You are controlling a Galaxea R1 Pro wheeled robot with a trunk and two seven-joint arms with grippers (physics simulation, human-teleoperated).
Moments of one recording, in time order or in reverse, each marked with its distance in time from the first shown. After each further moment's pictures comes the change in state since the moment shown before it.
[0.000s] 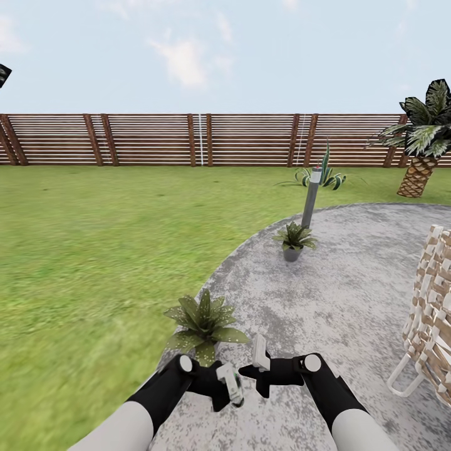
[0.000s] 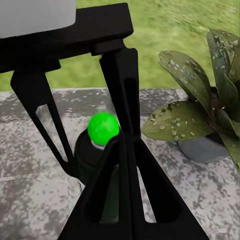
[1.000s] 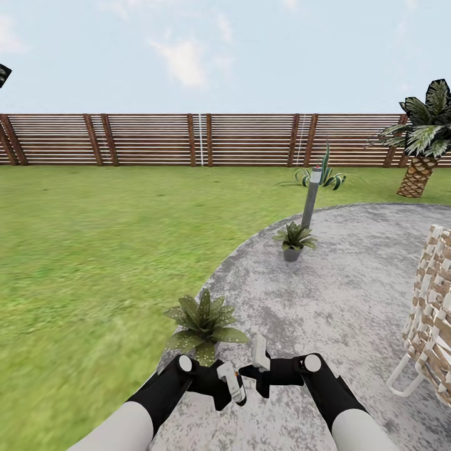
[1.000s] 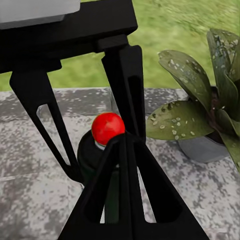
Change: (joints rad) left arm 0.000 0.000 0.000 0.003 0.040 -0.012 0.004; right arm 0.000 0.000 0.000 0.002 0.001 0.000 -0.002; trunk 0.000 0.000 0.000
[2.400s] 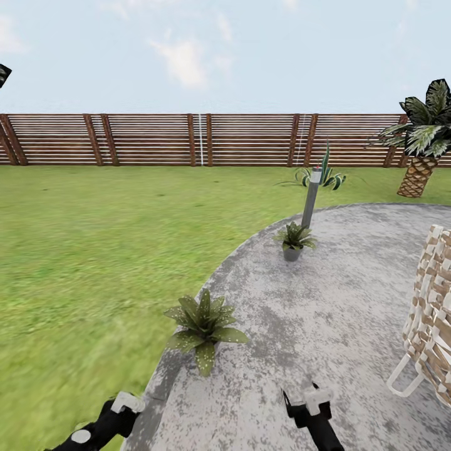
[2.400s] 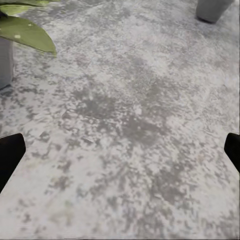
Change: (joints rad) left arm 0.120 0.357 0.016 0.370 0.612 -0.292 0.618; right arm 0.133 -0.078 -0.076 0.504 -0.257 -0.315 -1.153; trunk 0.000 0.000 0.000
